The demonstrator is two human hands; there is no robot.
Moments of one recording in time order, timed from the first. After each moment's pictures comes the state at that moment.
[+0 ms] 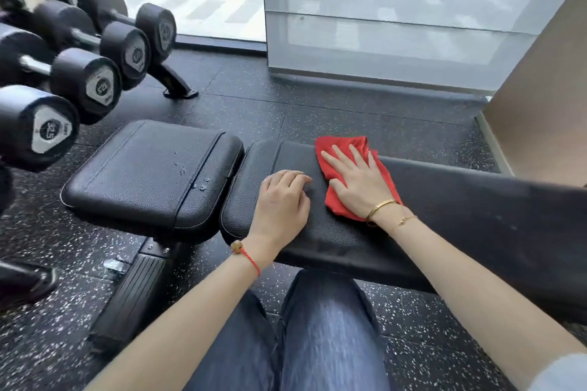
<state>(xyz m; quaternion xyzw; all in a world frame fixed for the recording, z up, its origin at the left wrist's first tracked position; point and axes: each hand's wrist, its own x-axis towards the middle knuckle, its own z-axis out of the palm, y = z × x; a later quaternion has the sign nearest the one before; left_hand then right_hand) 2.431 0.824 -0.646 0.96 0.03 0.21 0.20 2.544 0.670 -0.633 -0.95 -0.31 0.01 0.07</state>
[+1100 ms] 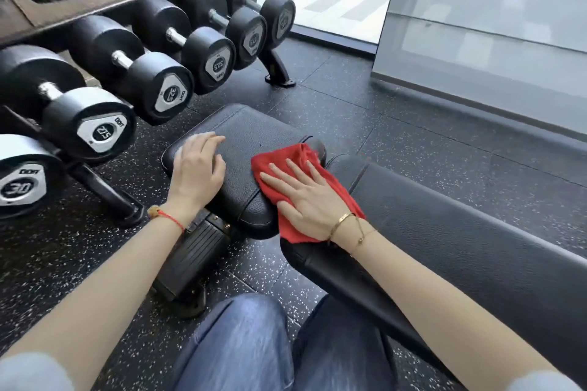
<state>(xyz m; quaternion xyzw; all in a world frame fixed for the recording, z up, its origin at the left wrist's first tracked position) 2.356 1.050 -0.640 0.91 0.32 0.25 0.07 2.499 0.850 -0.637 -0.76 -0.64 0.03 0.09</state>
